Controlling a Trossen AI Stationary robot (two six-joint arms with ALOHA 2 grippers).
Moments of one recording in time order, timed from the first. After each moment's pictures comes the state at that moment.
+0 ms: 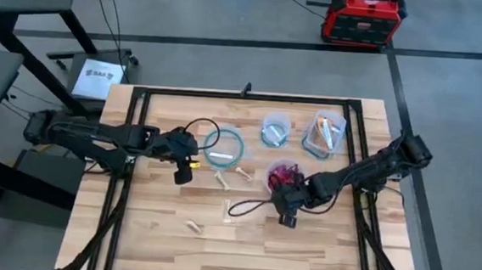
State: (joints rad) left arm -0.02 1.08 0.79 -0.51 -0.24 -0.15; right arm 0.38 1.58 0.99 -0.62 0.17 0.53
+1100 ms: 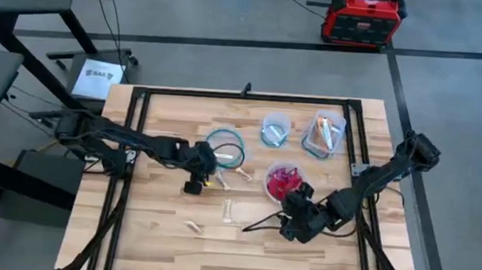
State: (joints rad) left arm -0.02 1.49 0.79 -0.27 -0.21 0.19; right arm 0.61 1.51 0.94 -0.52 0.58 0.96
